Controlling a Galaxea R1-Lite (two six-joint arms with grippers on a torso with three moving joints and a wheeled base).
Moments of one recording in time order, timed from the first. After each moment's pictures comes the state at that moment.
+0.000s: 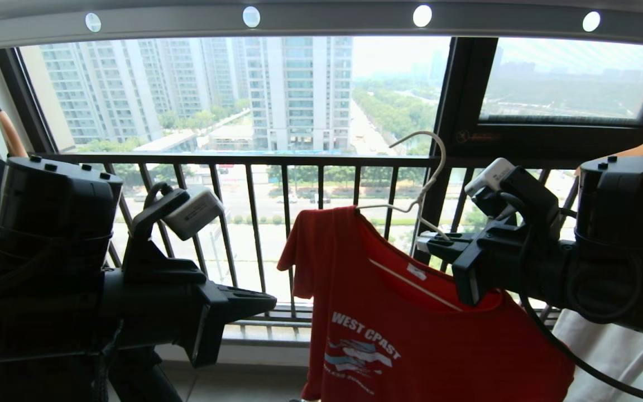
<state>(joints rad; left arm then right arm) -0.59 1.35 -0.84 -0.05 -0.37 -0.10 0.55 1.49 -0.79 -0.43 0.05 -0.24</state>
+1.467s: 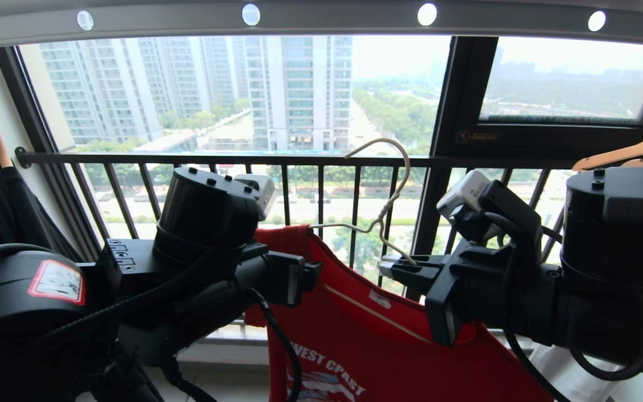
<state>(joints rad) -0.82 1.58 -0.96 -0.19 0.38 -0.29 0.75 1.48 -0.80 -0.43 0.03 -0.14</state>
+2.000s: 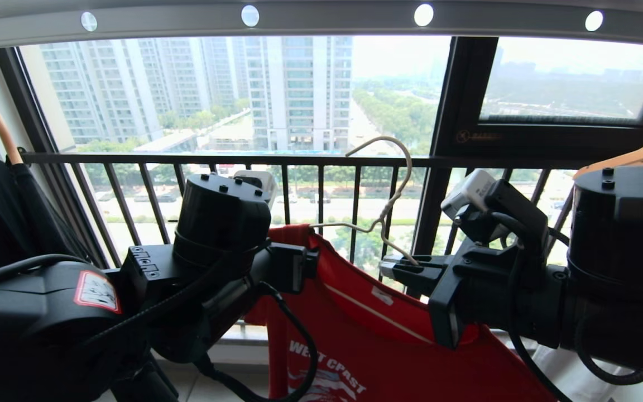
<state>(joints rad) -0.82 1.63 -0.94 -0.33 0.51 -0.25 0.76 1.47 -0.80 -0.43 0.03 -0.14</state>
